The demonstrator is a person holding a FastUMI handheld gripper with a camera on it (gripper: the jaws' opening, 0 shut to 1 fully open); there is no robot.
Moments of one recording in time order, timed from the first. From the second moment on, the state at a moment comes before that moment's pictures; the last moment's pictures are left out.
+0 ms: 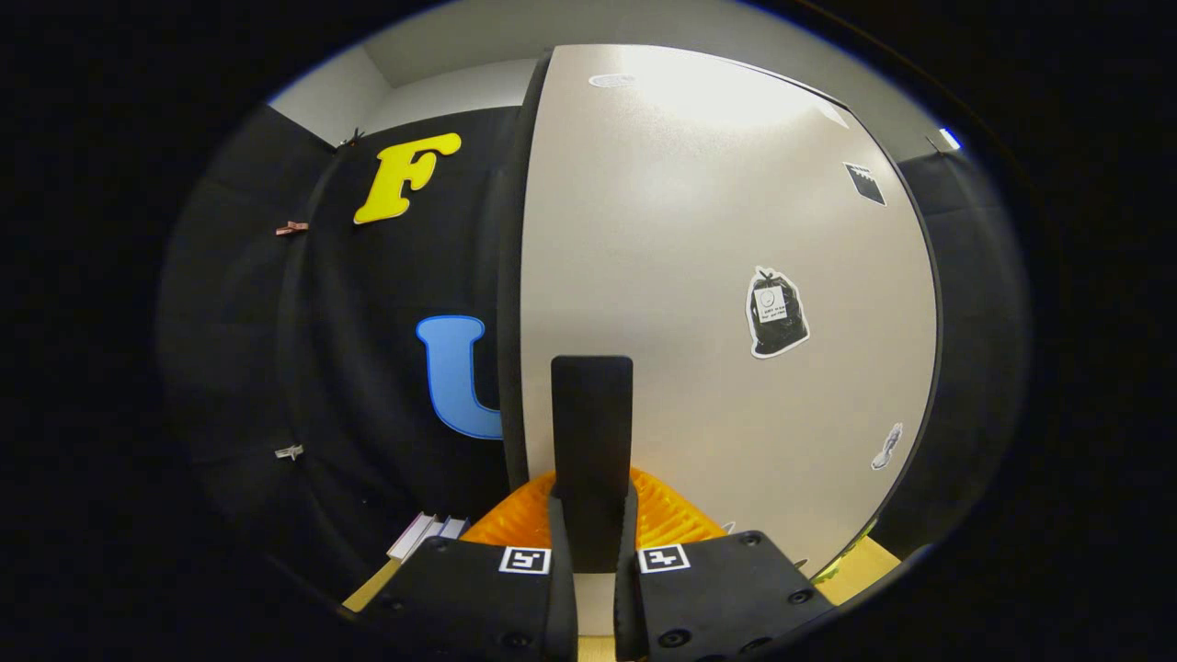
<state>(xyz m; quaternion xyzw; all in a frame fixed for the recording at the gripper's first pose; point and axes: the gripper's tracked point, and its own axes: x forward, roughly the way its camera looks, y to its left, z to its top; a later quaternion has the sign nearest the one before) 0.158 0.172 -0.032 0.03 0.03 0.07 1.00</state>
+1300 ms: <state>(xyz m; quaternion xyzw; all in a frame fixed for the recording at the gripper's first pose) -0.014 0.030 -0.019 0.04 0.04 0.11 0.99</state>
